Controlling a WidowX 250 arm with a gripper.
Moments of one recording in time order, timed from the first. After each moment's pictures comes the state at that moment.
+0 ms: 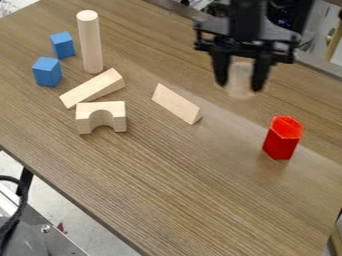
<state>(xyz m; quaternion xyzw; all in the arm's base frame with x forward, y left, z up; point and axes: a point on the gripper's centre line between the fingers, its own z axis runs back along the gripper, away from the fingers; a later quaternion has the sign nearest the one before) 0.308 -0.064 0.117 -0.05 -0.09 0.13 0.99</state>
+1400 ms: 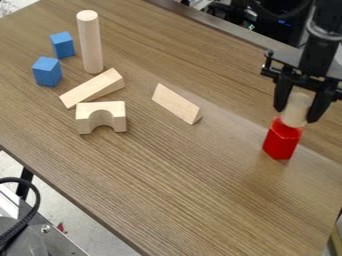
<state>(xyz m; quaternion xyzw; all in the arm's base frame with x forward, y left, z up) 0.344 -0.122 0.080 -0.02 -0.06 0.08 1.00</state>
